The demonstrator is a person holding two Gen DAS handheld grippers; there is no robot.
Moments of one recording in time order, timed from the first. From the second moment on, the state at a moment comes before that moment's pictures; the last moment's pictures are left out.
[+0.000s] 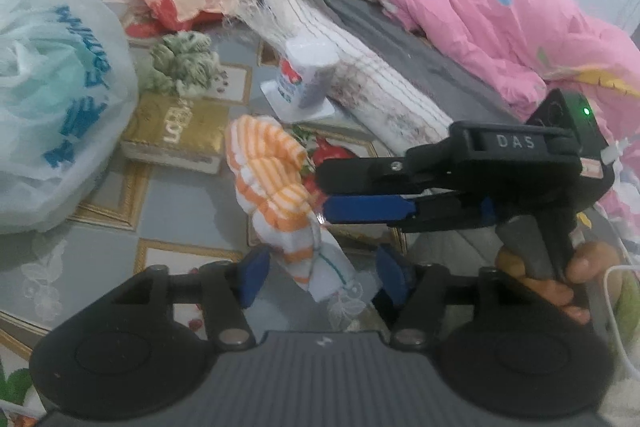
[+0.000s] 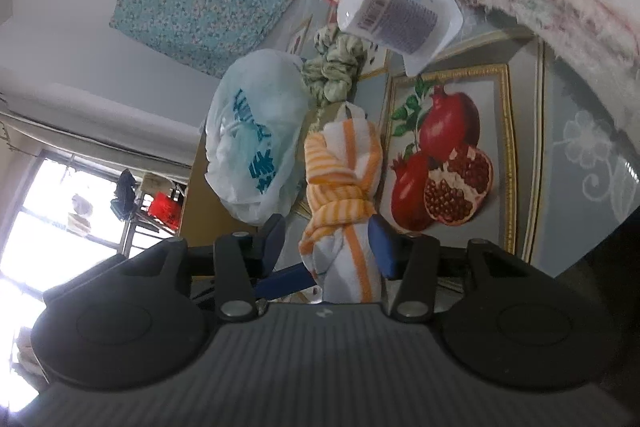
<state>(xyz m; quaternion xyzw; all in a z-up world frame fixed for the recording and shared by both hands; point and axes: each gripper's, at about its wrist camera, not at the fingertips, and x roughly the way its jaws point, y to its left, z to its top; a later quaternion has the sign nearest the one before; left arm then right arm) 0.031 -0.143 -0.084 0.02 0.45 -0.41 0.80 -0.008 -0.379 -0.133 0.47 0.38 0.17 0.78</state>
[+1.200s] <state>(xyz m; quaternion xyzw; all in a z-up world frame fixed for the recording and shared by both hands) 0.032 -0.150 -0.061 0.01 0.38 -0.35 0.86 0.015 -0.360 -0.110 0.43 0.35 0.18 0.81</state>
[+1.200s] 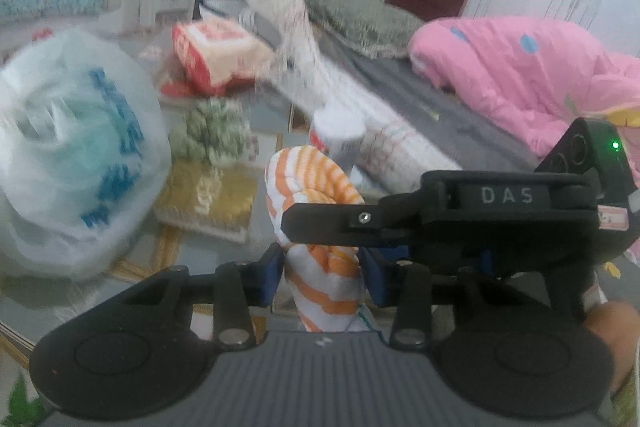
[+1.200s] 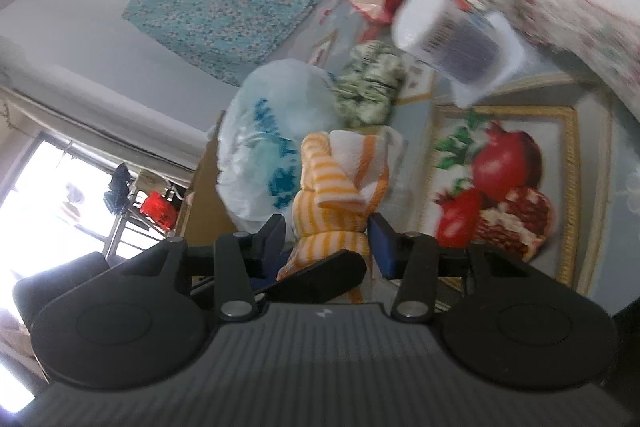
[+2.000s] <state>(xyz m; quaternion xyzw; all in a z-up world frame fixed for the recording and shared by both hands) 0.029 0.046 0.070 -0.03 0.25 -0.11 0.96 0.149 -0.143 0.031 0.30 0.37 0.43 0.77</state>
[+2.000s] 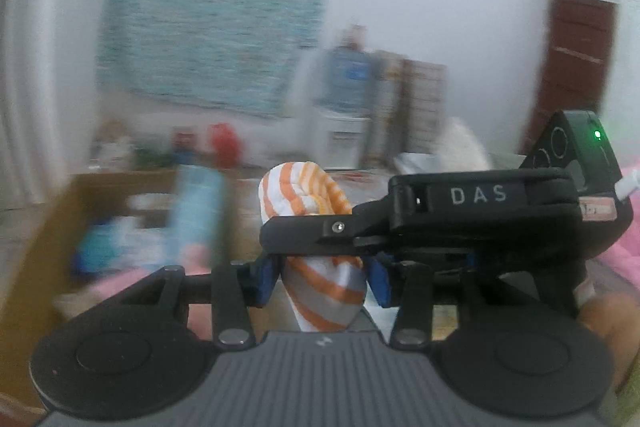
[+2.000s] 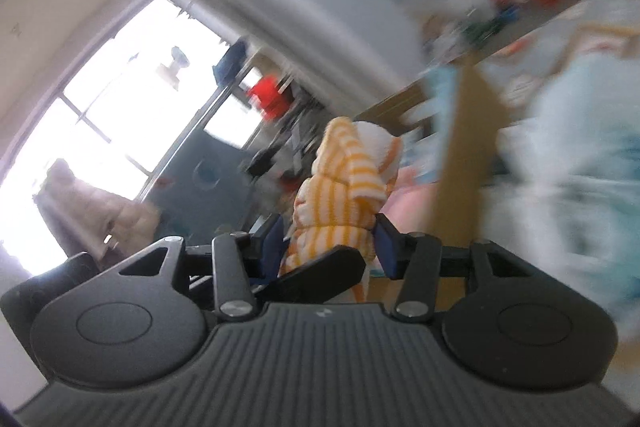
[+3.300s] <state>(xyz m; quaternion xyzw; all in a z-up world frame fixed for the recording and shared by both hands) 0.027 0.220 0.014 -0.10 0.38 0.06 0.92 0.207 0.090 -0.081 0.29 0.61 0.44 0.59</state>
